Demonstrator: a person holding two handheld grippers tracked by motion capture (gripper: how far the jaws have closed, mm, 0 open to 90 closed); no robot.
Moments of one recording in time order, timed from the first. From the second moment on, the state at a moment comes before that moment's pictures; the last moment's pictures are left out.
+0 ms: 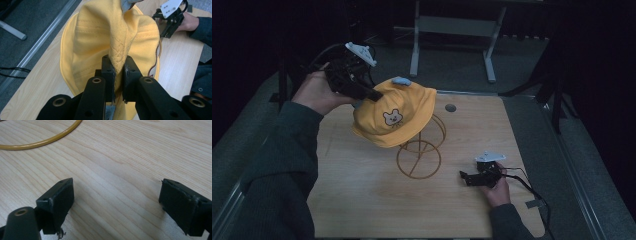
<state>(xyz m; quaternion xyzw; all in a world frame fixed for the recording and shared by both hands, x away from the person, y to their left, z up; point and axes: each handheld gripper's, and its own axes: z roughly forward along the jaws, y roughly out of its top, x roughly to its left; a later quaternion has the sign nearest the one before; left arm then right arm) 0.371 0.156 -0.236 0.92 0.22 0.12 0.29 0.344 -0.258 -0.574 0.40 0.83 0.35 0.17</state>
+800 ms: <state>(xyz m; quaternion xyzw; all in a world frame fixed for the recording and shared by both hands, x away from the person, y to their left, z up) 0.384 0.114 -0.247 0.93 0.20 0.11 0.29 0.344 -0.258 -0.574 0.40 0.83 0.35 0.17</state>
